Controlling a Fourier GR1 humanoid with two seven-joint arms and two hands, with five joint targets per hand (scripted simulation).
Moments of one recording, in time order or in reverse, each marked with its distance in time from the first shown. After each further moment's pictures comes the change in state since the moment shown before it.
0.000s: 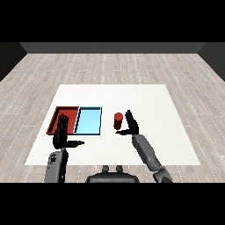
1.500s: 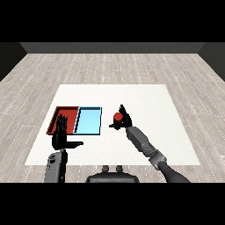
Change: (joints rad) left arm 0.017 -0.008 0.004 -0.027 0.009 0.002 -0.004; right arm -0.333 0.000 0.242 0.400 -0.356 -0.071 -0.087
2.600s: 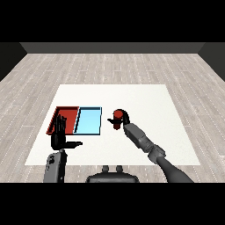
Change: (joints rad) left arm 0.007 0.004 0.014 0.001 0.007 -0.001 -0.009; right arm -0.132 -0.002 0.276 0.111 -0.160 -0.374 0.188
